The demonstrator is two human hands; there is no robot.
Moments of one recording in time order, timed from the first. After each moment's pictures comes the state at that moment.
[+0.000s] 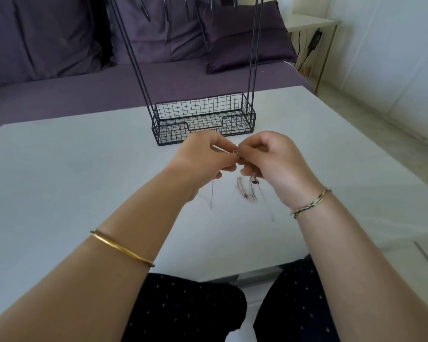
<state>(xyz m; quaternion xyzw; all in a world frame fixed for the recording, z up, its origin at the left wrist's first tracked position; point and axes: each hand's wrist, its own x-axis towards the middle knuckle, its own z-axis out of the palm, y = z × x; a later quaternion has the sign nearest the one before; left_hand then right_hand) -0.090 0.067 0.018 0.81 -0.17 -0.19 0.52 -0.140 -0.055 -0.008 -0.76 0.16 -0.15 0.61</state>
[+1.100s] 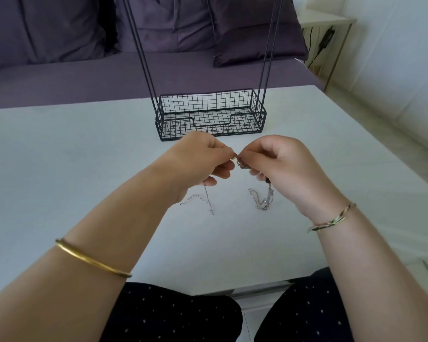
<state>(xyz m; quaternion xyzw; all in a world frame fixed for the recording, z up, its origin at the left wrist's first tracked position) -0.076 0.081 0.020 0.82 -0.14 -0.24 0.50 -0.137 -0.057 -0.008 -0.84 0.10 -0.14 0.52</state>
